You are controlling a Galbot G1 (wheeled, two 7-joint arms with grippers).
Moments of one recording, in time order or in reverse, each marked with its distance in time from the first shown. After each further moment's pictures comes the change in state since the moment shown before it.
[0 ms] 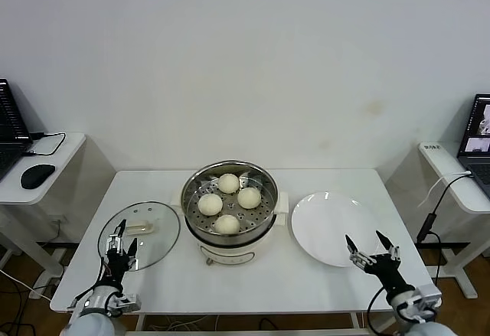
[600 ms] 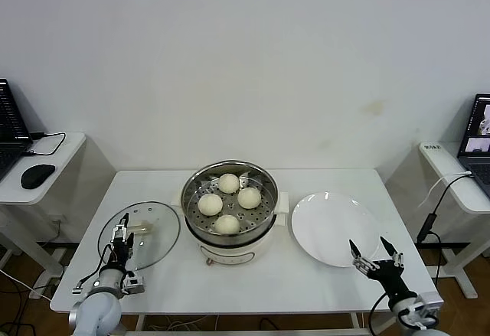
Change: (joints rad) left arm -0.171 0.000 0.050 0.178 0.150 0.078 0.067; right arm -0.013 0.034 0.017 -0.021 -0.013 0.019 -0.001
